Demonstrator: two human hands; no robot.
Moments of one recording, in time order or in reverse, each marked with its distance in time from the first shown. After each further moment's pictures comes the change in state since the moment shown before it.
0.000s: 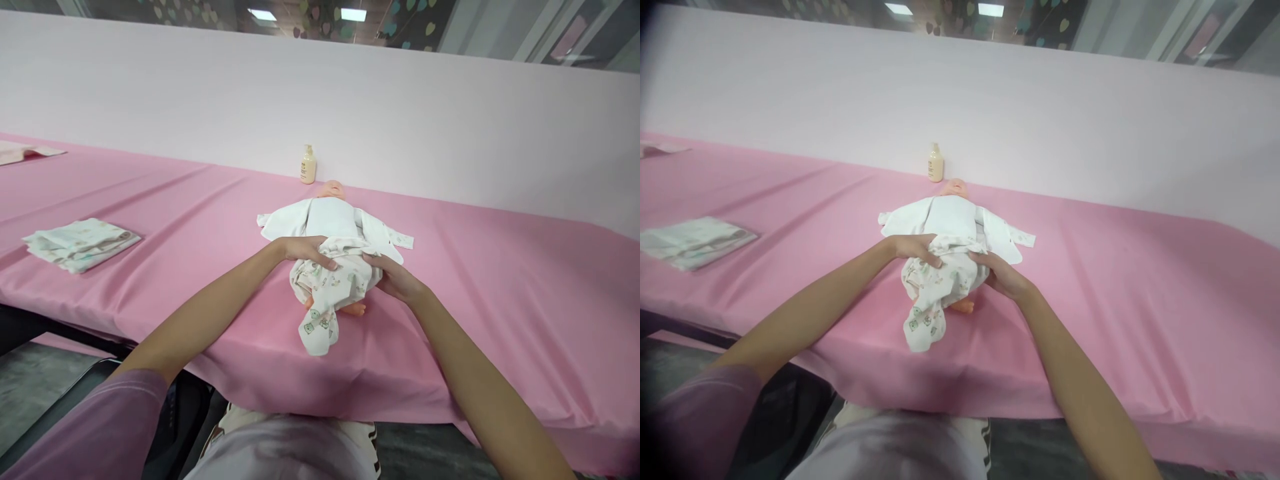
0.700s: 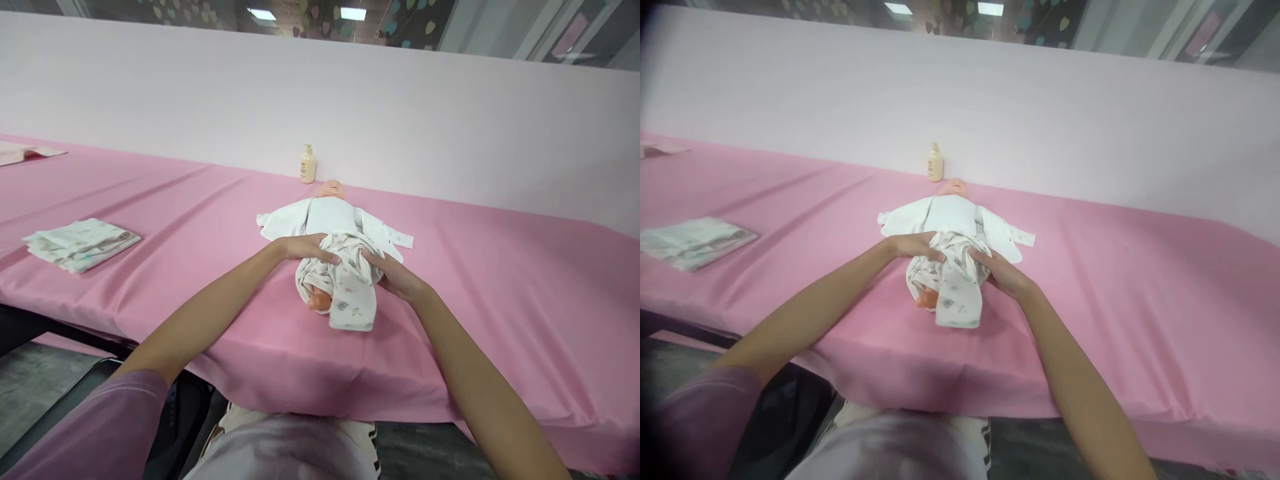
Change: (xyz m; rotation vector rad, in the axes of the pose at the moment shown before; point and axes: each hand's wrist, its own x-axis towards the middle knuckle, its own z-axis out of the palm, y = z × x) left_hand 0.000 0.003 0.003 0.019 0.108 0.017; right_hand -0.002 -0.003 0.003 -0.070 0.113 0.030
